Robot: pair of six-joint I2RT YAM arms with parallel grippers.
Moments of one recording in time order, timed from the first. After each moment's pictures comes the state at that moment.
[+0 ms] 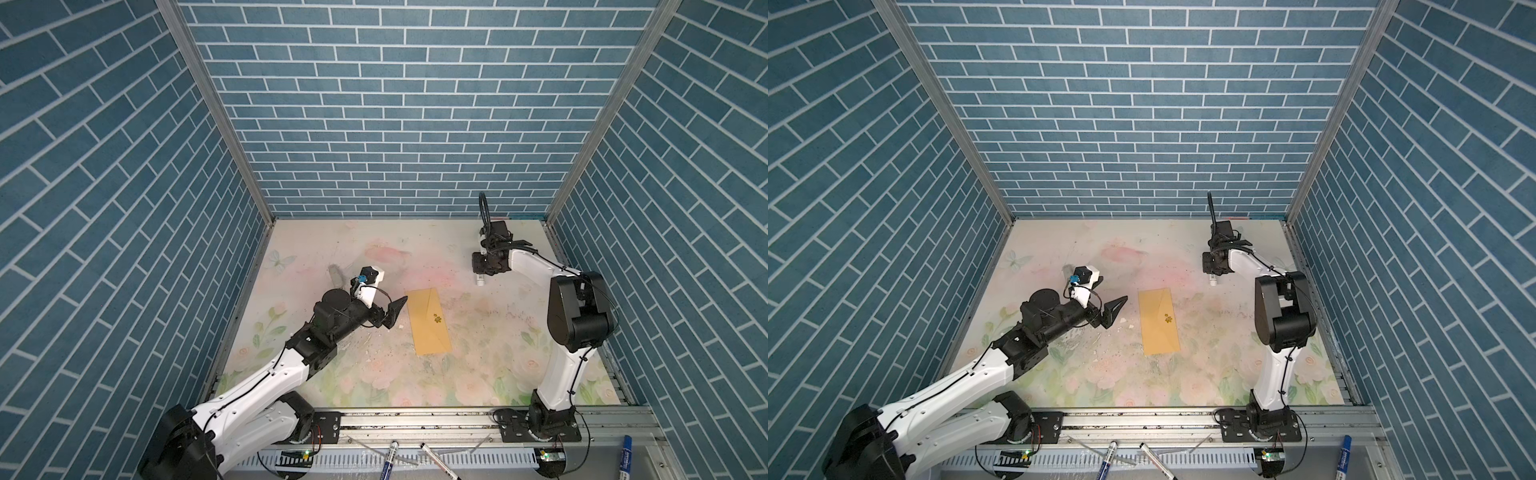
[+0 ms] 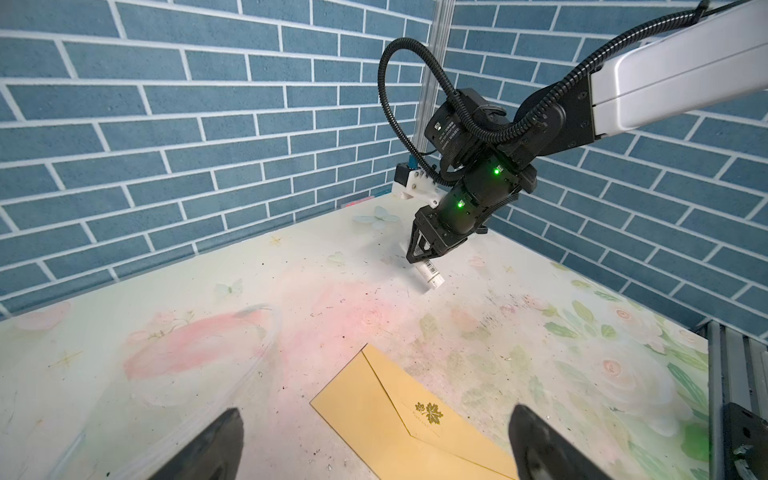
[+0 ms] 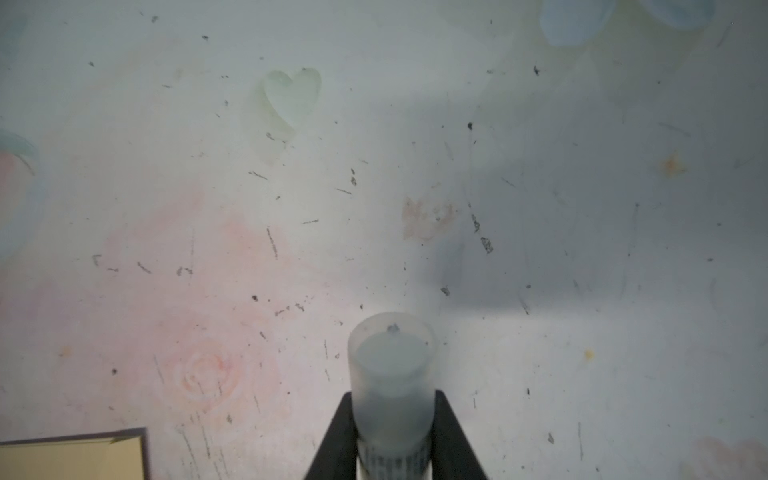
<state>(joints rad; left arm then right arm) -0.65 0.96 0.53 0.25 0.15 -0.10 0.25 1.94 1.41 -0.54 -0.01 0.16</state>
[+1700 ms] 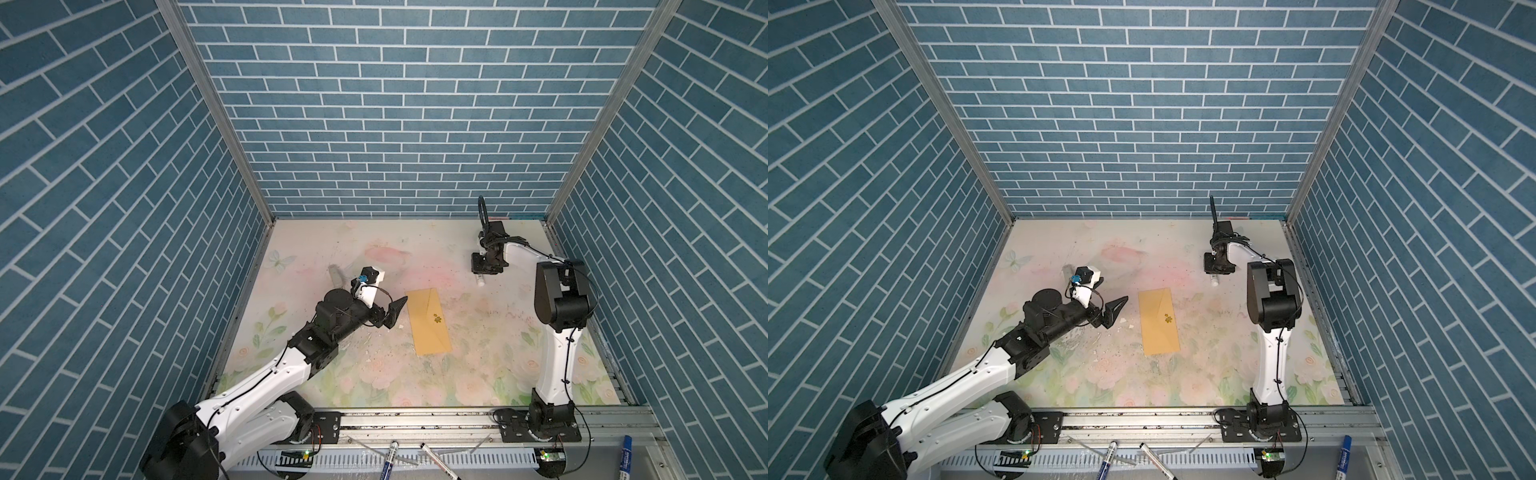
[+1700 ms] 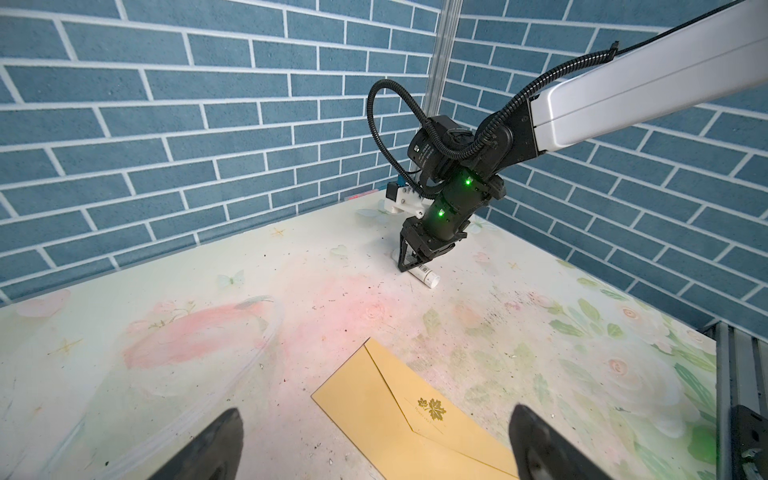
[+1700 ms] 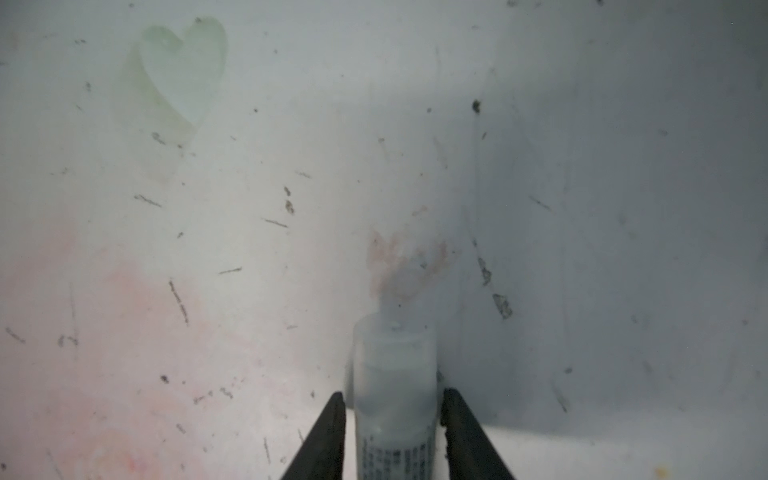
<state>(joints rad) -0.65 0.98 0.52 0.26 0.13 -0.11 0.20 2.14 1.56 -0.60 -0.07 0.15</state>
